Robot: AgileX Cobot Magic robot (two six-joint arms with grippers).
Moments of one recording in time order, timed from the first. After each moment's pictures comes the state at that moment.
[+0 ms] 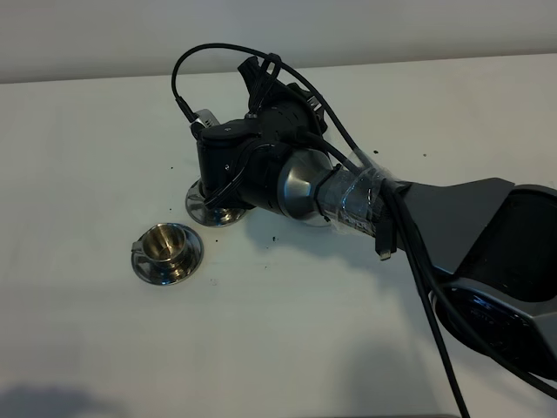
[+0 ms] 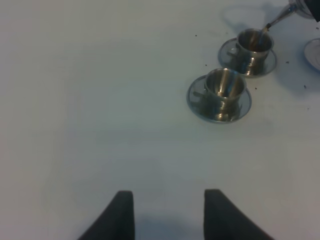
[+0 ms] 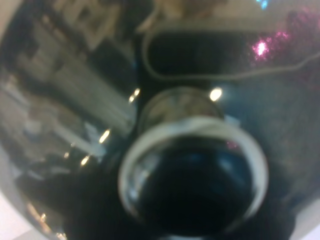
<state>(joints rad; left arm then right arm) -0.05 0.00 -0.51 -0.01 1.06 -0.03 0.90 2.40 -1.96 -1.16 1.12 -0.61</state>
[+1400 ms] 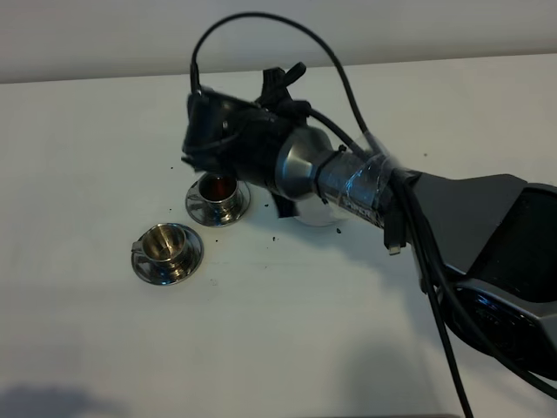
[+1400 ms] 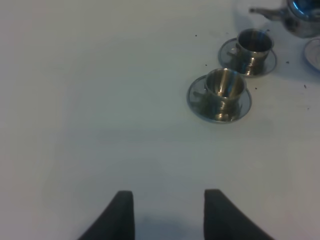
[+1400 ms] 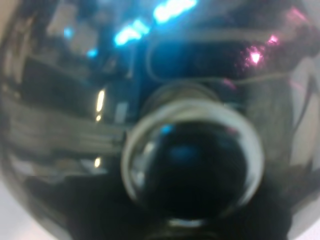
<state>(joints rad) -0.05 0.00 -0.51 -0.01 1.06 -0.03 0.90 2.39 -2.12 -0.69 1.22 -0.38</state>
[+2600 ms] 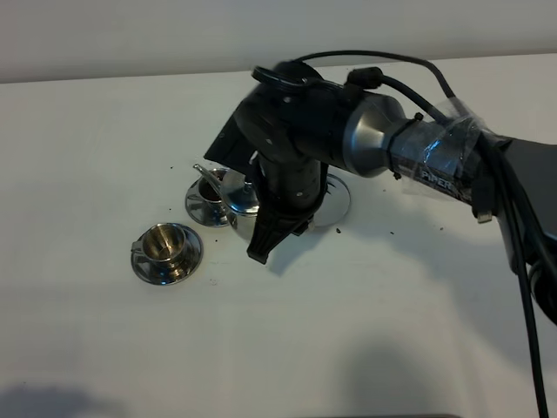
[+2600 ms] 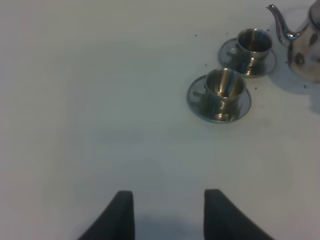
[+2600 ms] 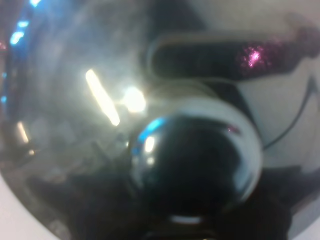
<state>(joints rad) -0.05 0.00 -0.51 -0.01 1.06 -0.03 0.82 2.19 -1.78 -0.15 1.05 -0.15</state>
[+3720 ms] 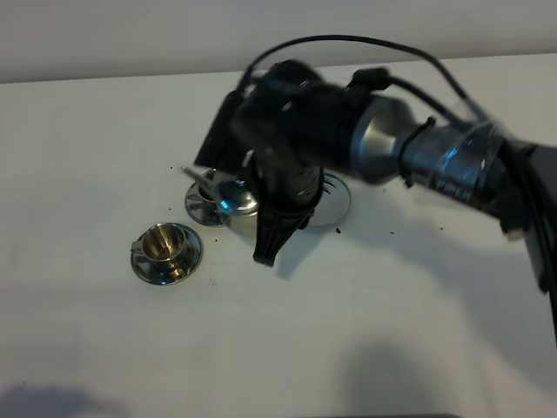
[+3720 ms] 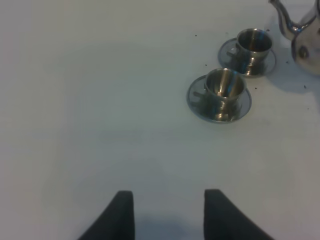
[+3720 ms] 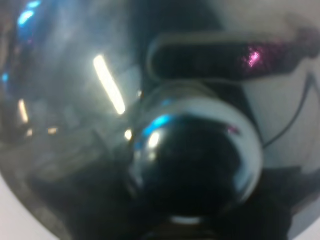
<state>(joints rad) -0.05 0.00 -0.51 -0.01 1.06 -0.03 0.89 2.12 -1.74 -0.28 1.06 -0.22</state>
